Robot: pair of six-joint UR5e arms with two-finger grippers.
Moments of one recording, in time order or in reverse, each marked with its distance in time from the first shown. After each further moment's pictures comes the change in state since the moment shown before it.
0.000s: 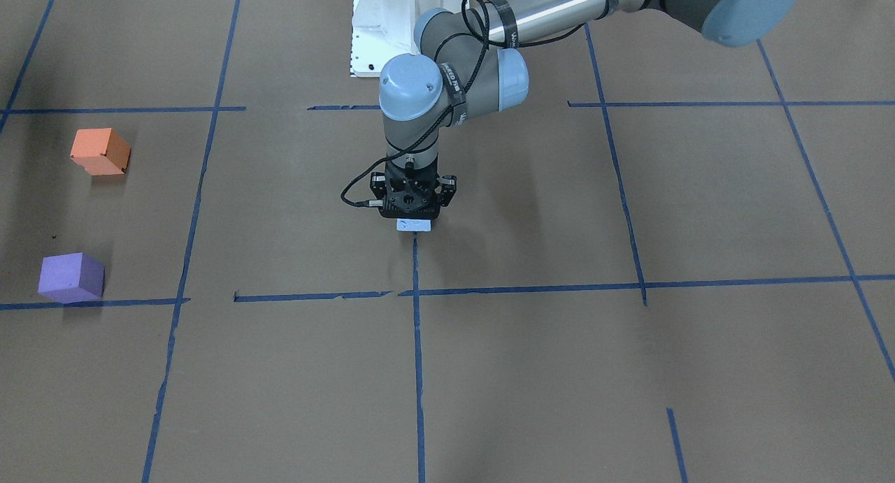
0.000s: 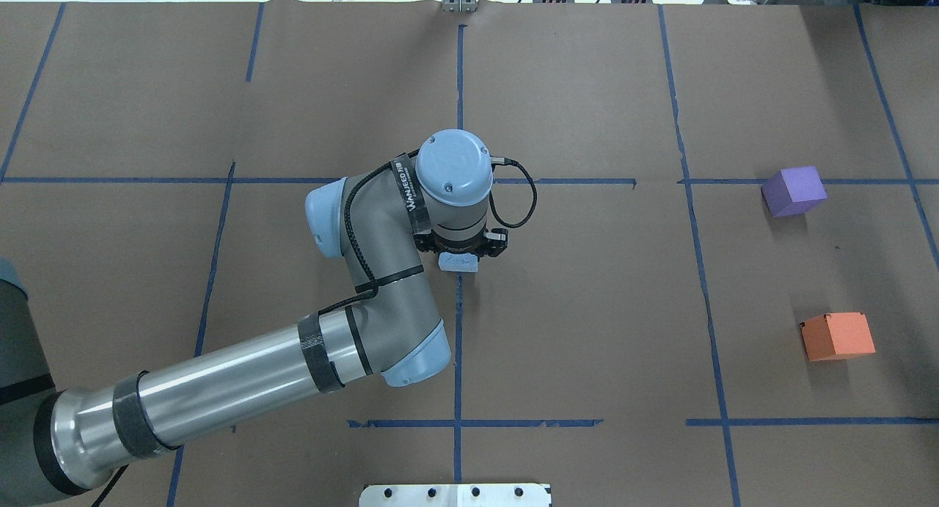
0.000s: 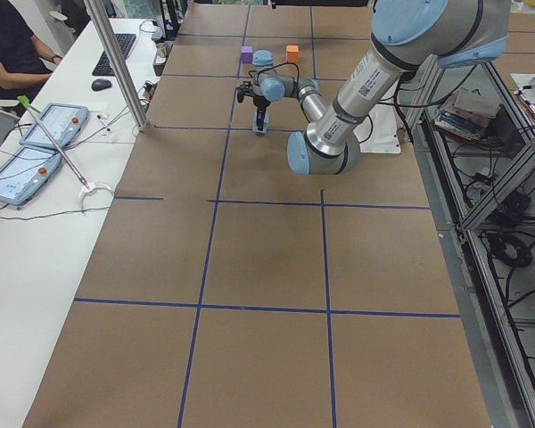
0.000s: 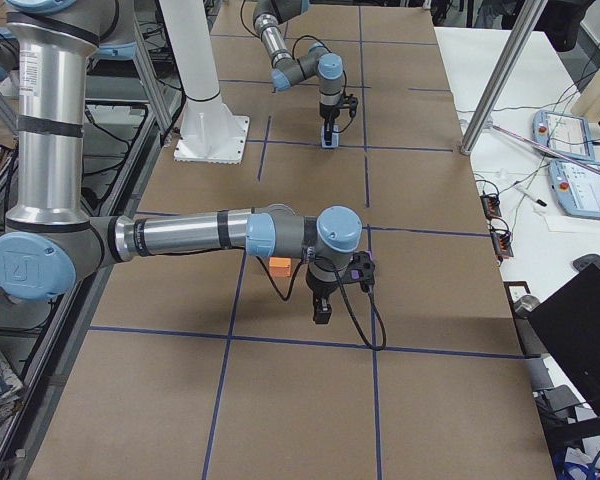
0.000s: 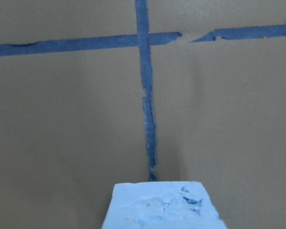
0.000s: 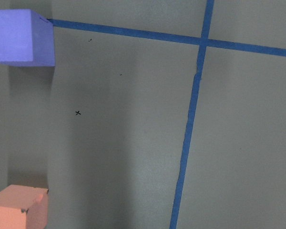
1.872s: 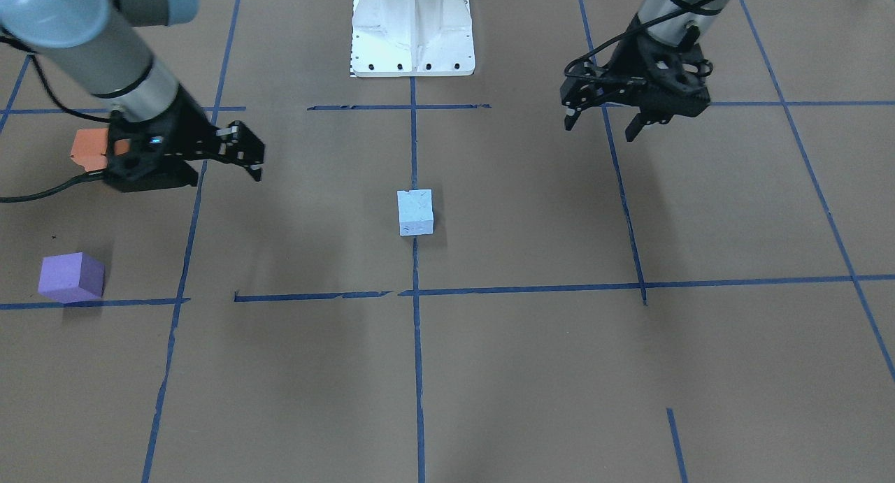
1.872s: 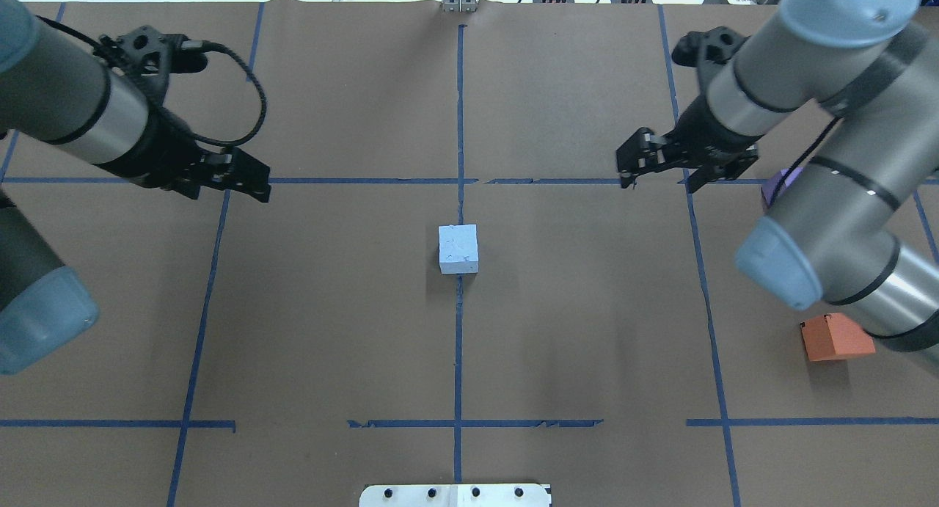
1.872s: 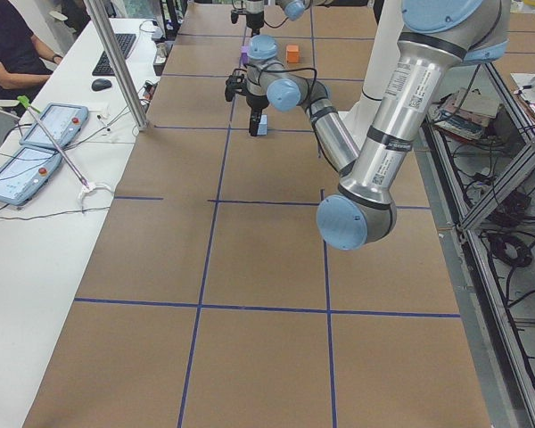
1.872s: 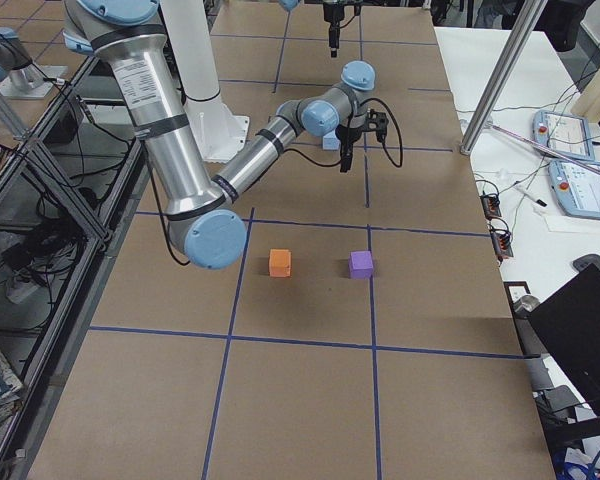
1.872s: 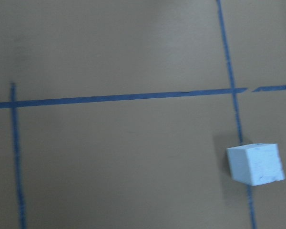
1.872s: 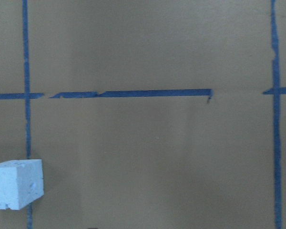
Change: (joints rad) left arm -0.378 0.637 -0.863 0.164 -0.282 0.255; right arm -0.682 0.613 0.108 0.065 -0.241 1.144
